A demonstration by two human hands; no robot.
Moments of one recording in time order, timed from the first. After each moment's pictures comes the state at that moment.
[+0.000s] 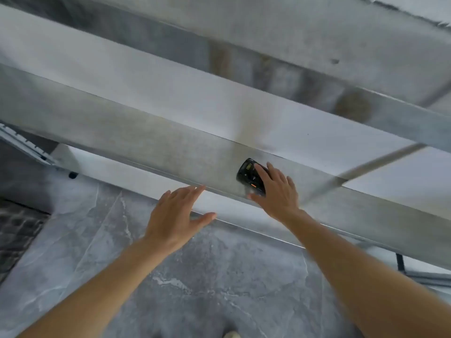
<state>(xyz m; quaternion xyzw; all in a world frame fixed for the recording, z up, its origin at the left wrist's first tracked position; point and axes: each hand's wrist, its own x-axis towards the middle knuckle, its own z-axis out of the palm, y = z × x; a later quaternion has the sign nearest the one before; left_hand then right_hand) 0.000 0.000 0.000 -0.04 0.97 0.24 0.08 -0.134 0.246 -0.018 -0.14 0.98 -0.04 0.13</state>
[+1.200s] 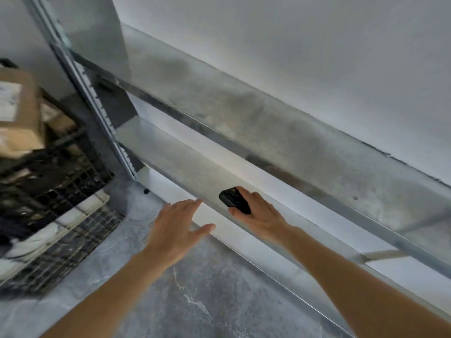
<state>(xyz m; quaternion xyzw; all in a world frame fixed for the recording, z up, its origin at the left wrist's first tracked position) 0.080 -0.117 0.205 -0.20 0.95 0.22 0.03 -0.085 0.061 0.193 -0.31 0.90 -0.18 0.27</state>
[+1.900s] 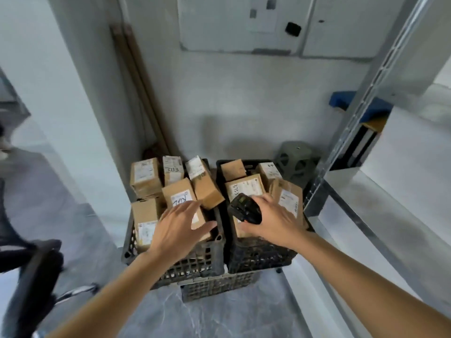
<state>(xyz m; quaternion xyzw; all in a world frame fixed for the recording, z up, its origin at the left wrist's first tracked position) 0.478 -0.444 0.443 -0.54 0.82 0.14 -0.16 0.223 -0.409 0.460 -0.68 0.71 -0.10 0.17</state>
